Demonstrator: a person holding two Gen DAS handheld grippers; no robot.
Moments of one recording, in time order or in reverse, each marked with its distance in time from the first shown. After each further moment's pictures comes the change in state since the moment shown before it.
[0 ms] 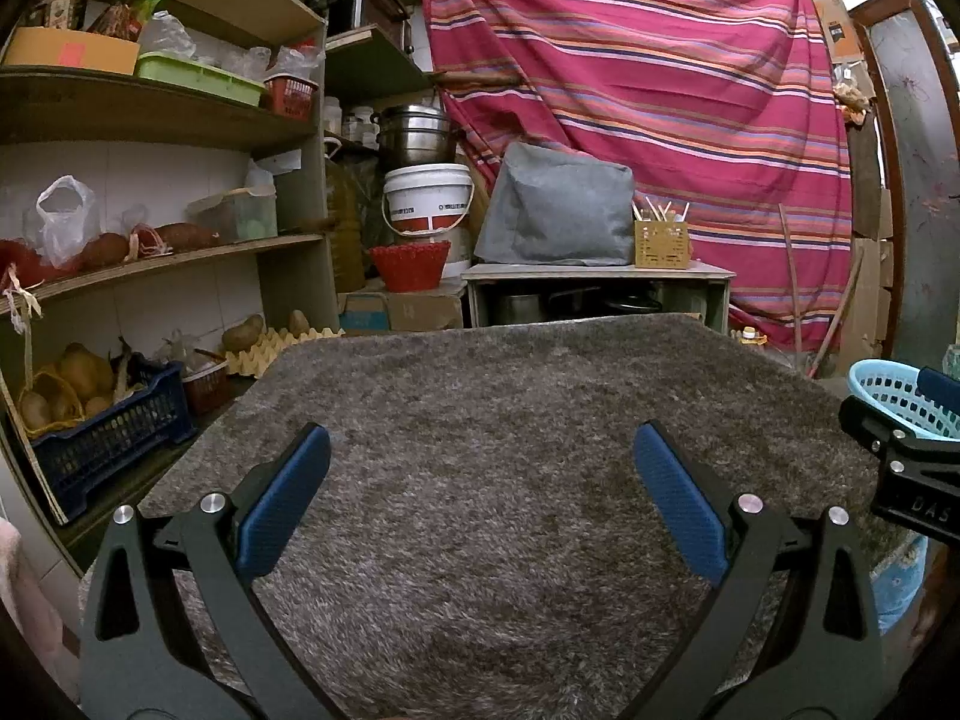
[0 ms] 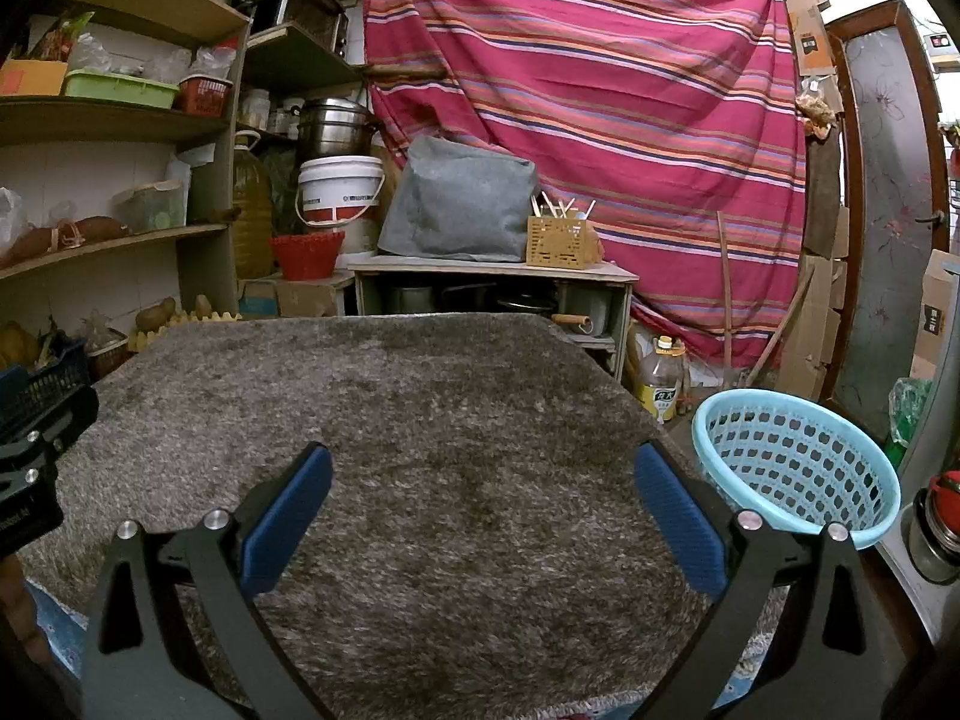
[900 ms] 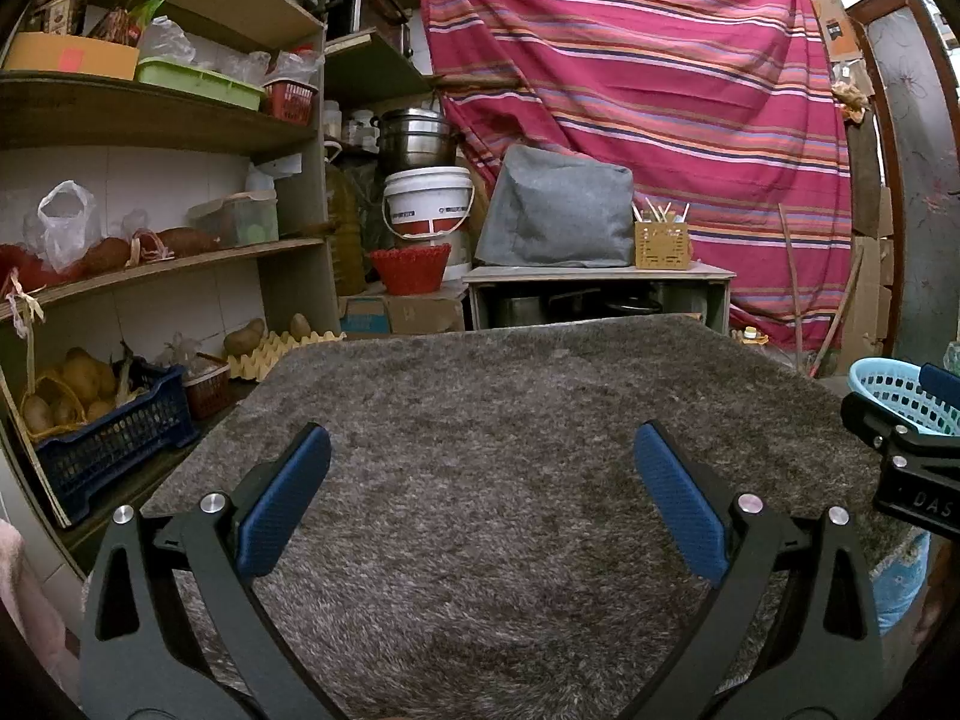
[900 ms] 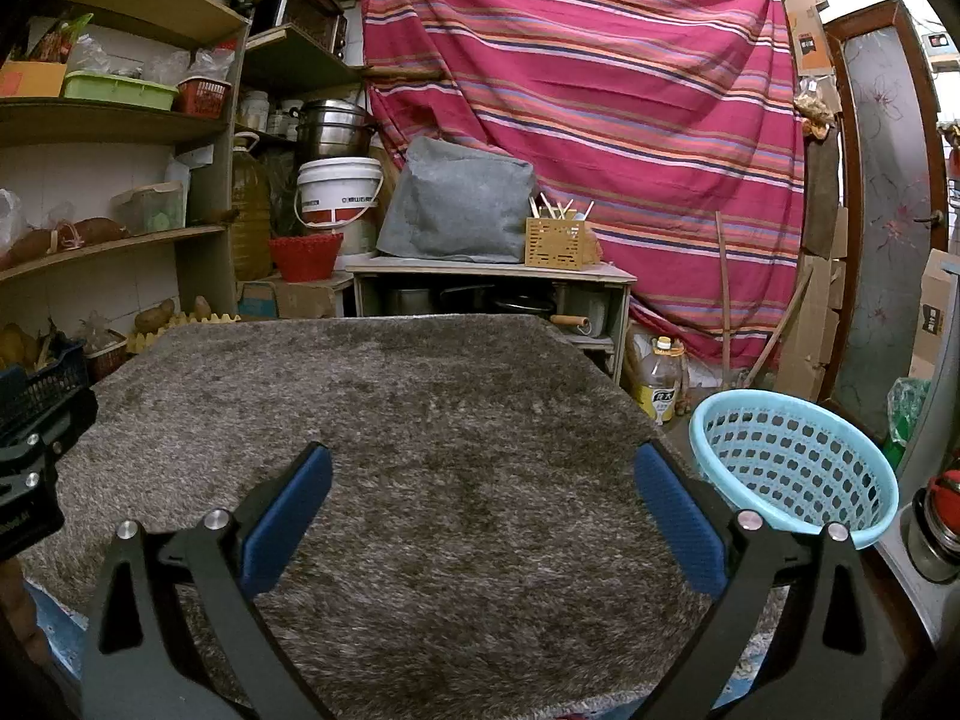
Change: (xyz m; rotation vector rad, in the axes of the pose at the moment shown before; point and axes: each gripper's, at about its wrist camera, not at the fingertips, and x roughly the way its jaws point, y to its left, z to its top) left arm -0.001 0.002 0.000 0.001 -0.001 0.001; right arm -0.001 -0.001 0.000 -0.005 -0.006 -0.001
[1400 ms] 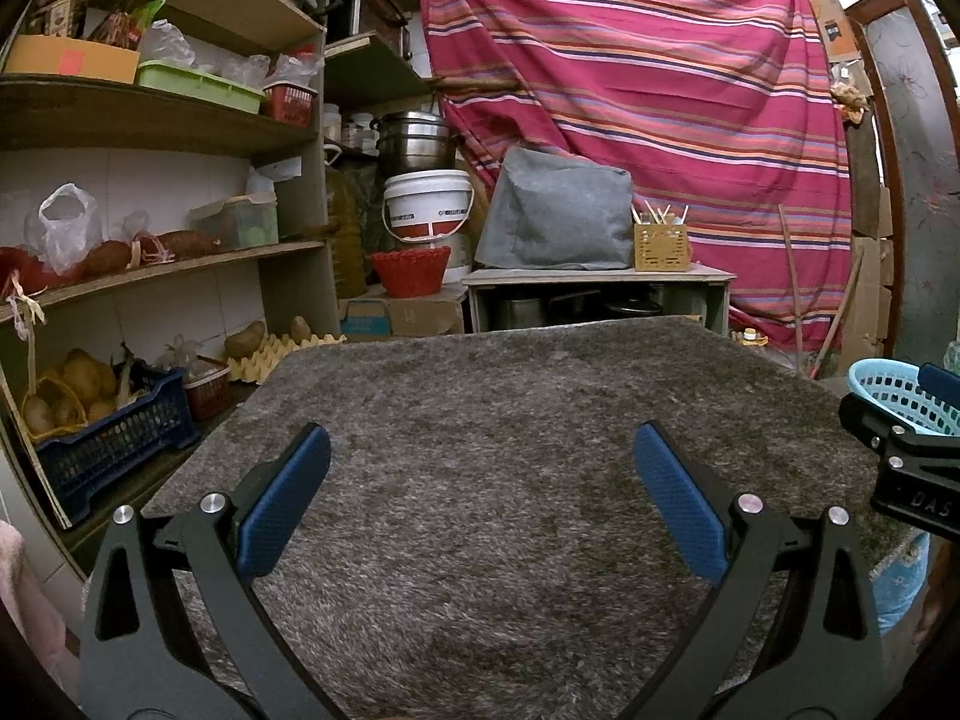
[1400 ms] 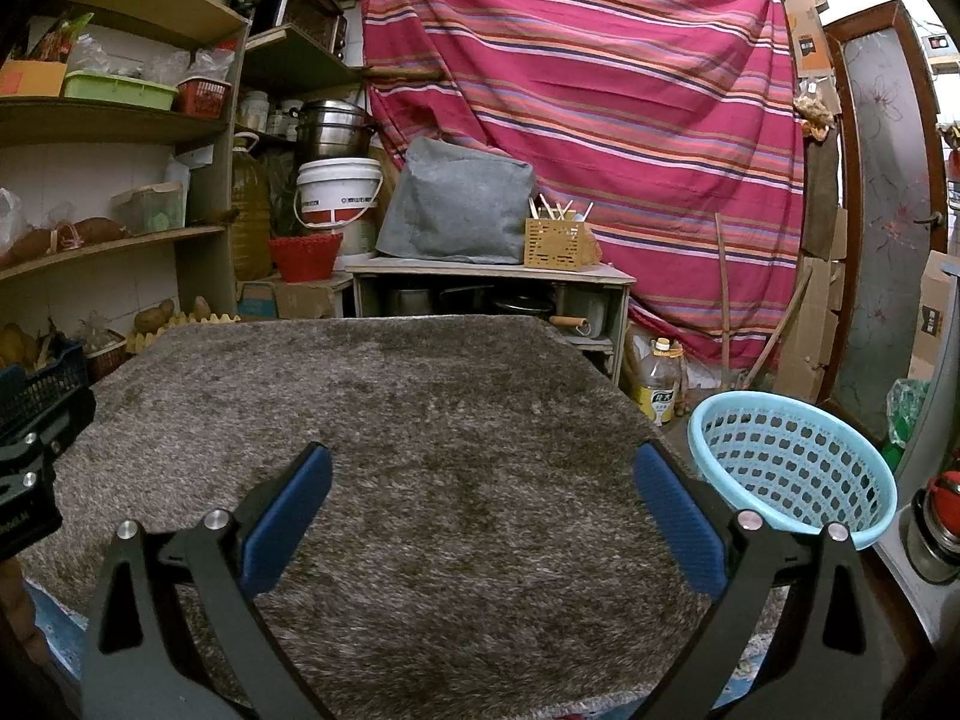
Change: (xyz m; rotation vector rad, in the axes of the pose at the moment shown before) left arm 0.000 0.002 0.001 0.004 -0.004 -0.004; right arm 0.000 0.001 0.001 0.000 0.001 -0.002
